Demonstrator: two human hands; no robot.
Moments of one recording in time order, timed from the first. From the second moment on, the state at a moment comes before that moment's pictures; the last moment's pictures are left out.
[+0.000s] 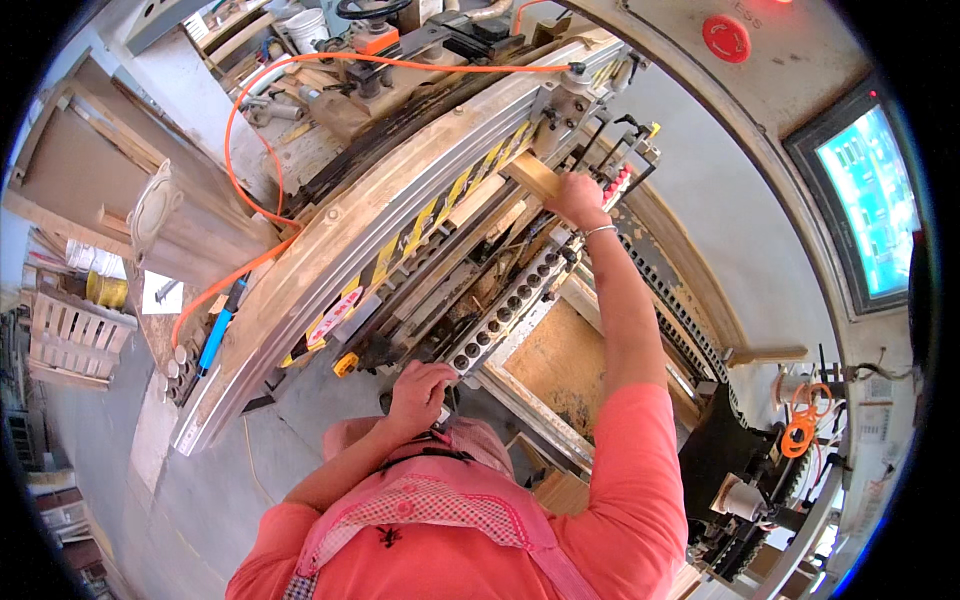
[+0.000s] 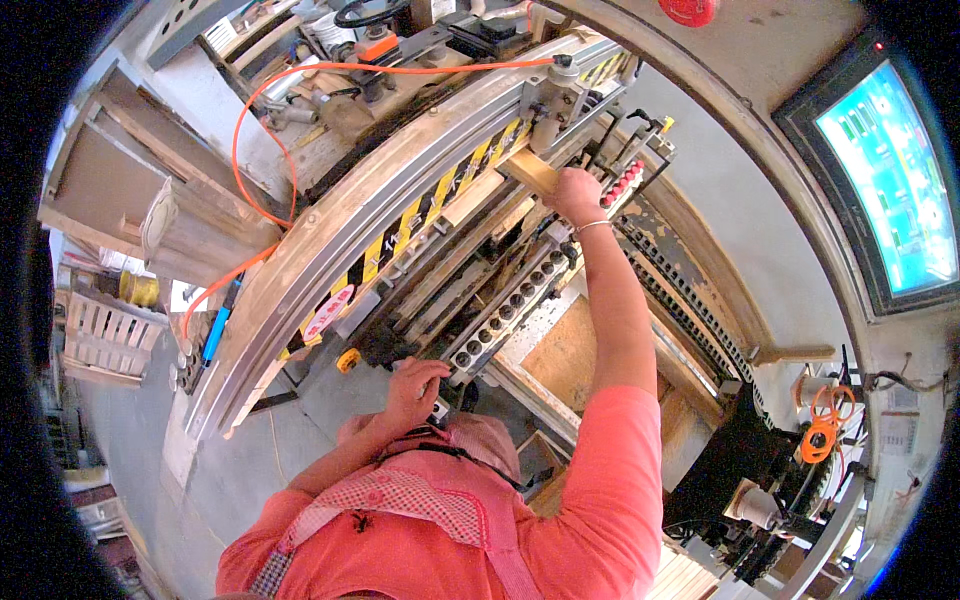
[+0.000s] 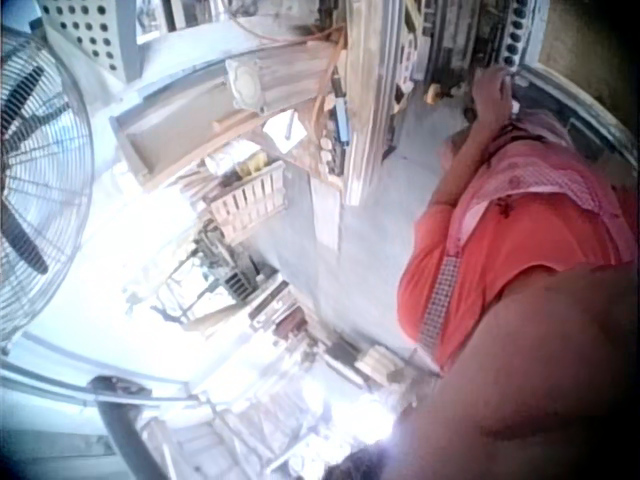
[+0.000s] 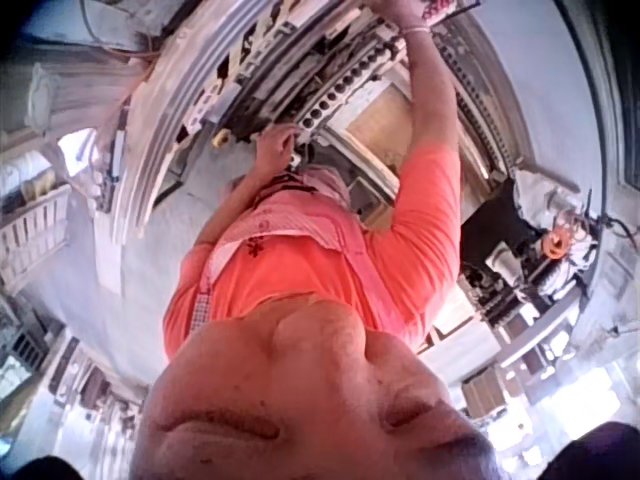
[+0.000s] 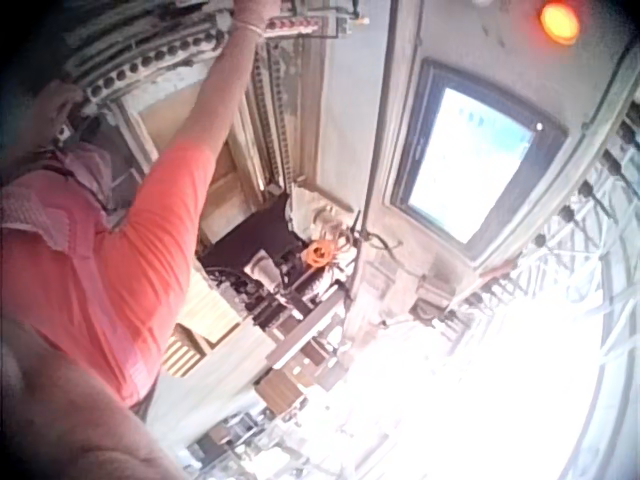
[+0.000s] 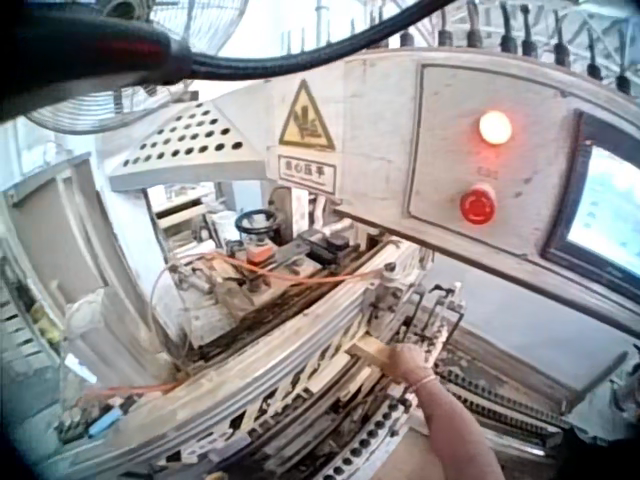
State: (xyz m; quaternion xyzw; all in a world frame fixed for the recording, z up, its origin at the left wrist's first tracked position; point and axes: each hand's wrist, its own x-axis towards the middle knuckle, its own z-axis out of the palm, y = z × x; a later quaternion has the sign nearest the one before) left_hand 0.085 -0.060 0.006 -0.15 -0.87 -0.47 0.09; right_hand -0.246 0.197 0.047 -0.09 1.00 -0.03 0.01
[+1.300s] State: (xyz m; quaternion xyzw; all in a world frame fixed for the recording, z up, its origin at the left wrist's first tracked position) left_hand 0.070 -0.040 -0.015 -0.10 -0.61 -0.78 -0.07; right_hand -0.249 0.202 0.028 -0.05 1.00 -0.03 0.03
